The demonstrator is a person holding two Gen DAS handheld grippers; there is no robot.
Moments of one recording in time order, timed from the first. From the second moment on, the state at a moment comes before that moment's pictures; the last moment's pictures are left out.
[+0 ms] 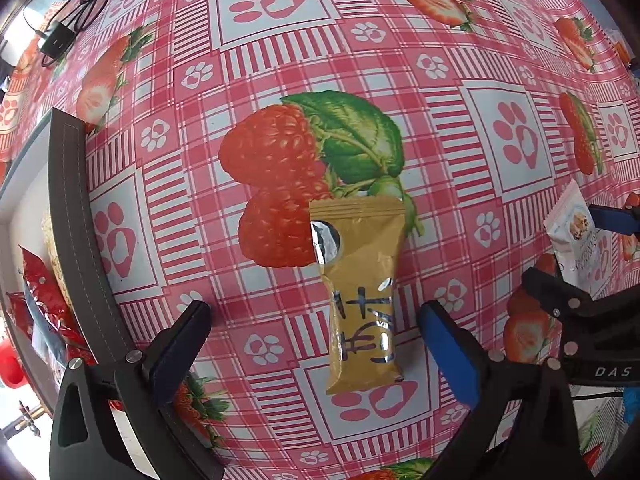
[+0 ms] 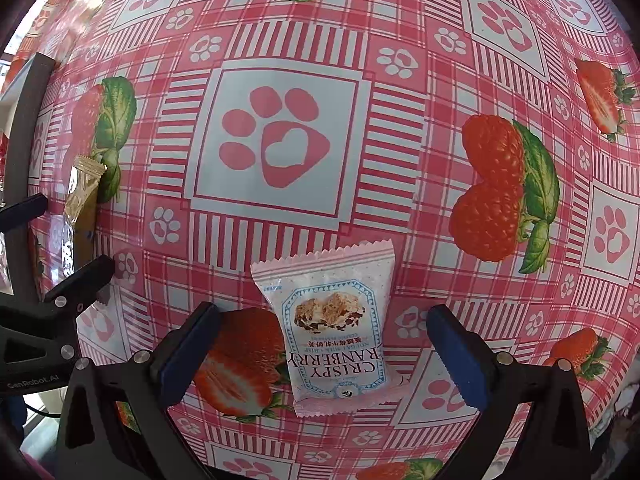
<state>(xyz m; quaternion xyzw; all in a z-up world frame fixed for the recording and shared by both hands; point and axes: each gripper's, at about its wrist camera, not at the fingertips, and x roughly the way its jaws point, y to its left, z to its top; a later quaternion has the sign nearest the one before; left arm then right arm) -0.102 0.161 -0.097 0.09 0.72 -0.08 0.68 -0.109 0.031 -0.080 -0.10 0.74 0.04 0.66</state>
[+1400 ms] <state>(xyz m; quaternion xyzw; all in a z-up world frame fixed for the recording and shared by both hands) -0.110 0.173 -0.087 0.06 0.72 -0.05 0.69 -0.114 0.031 -0.078 -0.10 0.74 0.04 0.66</state>
